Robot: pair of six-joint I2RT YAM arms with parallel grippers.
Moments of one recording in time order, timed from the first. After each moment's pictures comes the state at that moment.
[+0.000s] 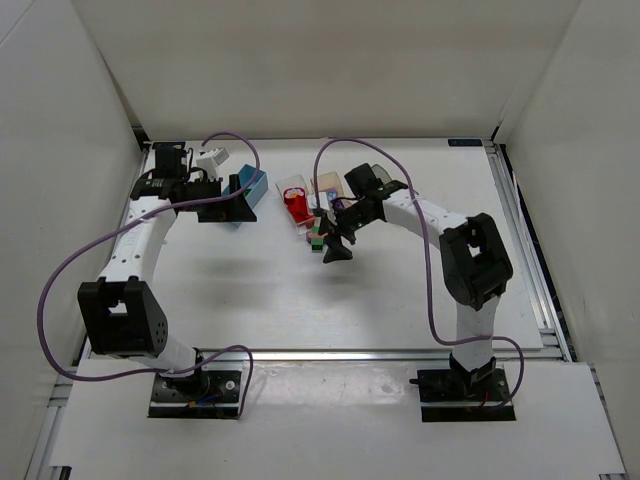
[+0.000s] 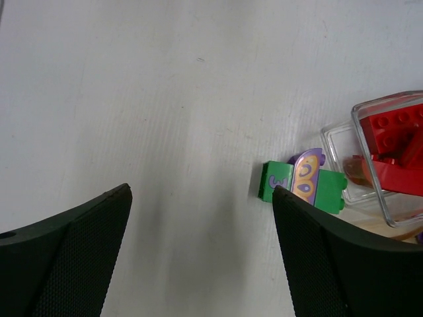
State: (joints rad) left arm 0.01 1.50 1.33 -0.79 0.66 0.02; right arm 0.57 1.95 1.47 -0.63 -0.89 -0.96
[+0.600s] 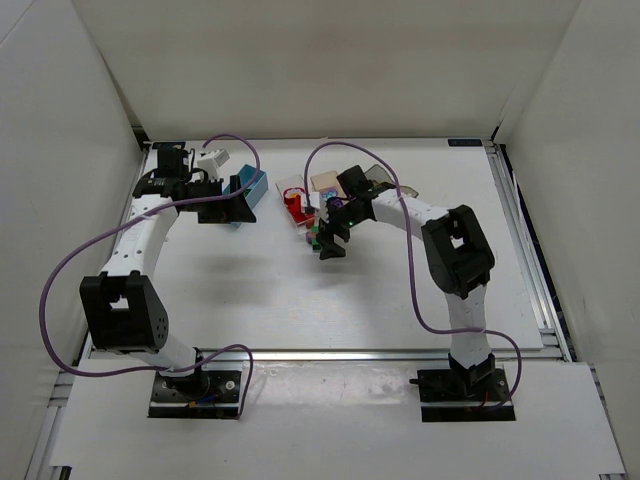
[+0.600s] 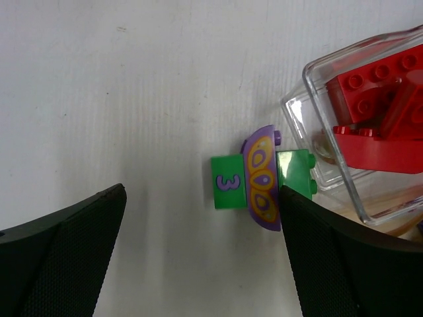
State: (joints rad) left arm 0.01 1.53 1.34 -0.78 0.64 0.02; right arm 0.58 2.09 1.54 -0.53 -0.75 -0.86
